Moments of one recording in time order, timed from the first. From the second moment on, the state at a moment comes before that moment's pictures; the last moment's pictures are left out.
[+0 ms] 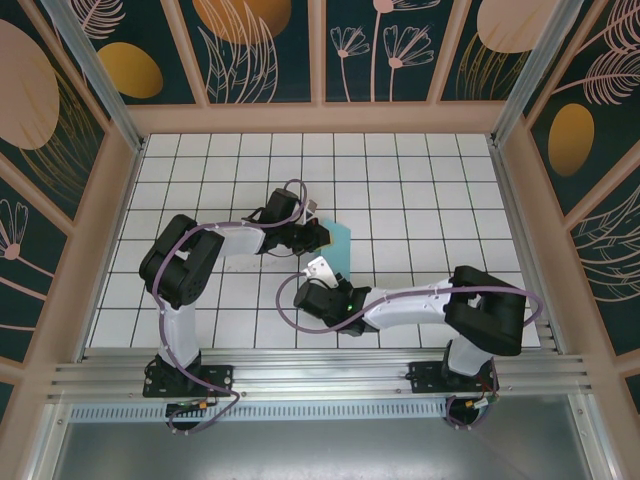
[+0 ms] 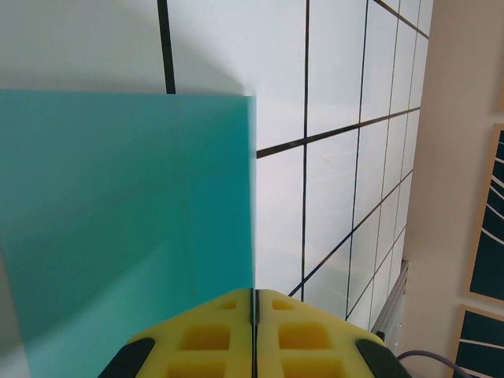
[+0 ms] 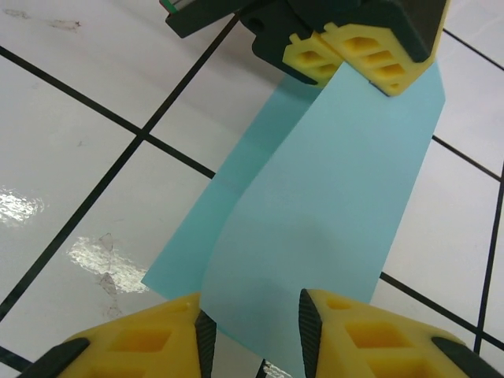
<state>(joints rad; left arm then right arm) -0.55 1.97 1.06 0.12 0.67 -0.88 1.26 1.62 0.79 -0.20 0.68 0.45</state>
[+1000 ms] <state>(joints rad) -0.52 1.68 1.00 -0.03 0.38 -0.82 1.02 1.45 0.68 -0.01 0.28 0.52</state>
